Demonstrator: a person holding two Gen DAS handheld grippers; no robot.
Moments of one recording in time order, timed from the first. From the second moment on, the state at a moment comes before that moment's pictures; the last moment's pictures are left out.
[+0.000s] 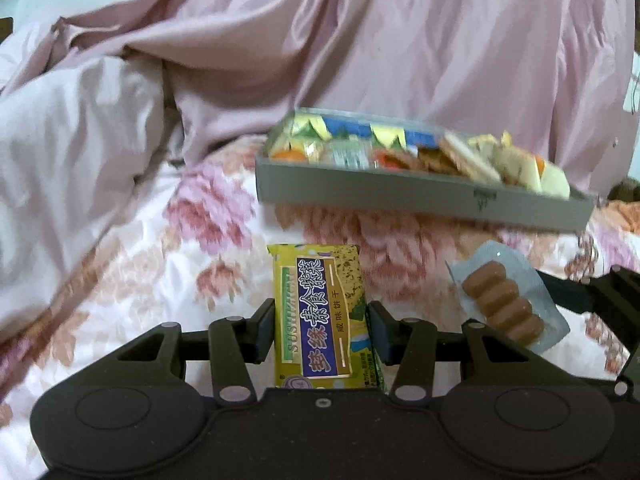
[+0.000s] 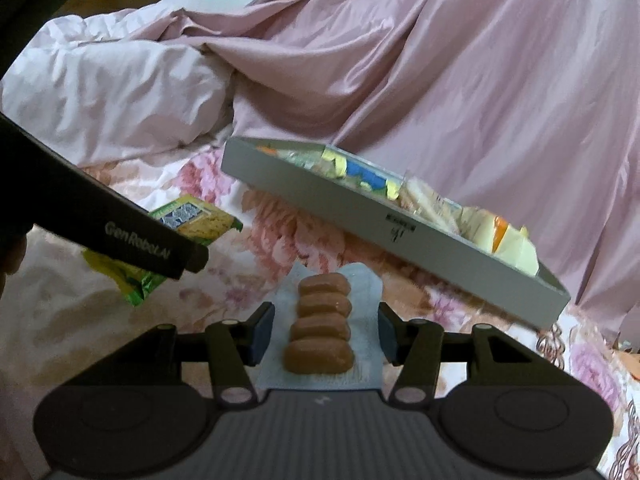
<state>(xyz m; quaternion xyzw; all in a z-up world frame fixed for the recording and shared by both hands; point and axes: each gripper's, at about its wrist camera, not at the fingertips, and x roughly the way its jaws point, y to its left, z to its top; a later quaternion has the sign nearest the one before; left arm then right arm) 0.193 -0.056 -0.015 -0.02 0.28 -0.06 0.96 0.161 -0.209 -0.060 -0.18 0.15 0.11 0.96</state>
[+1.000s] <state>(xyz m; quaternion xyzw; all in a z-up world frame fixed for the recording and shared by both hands) 0.284 -0.068 0.053 -0.03 0.20 -0.06 0.98 0.234 -0.206 0.003 -0.25 0.03 0.10 0.96</state>
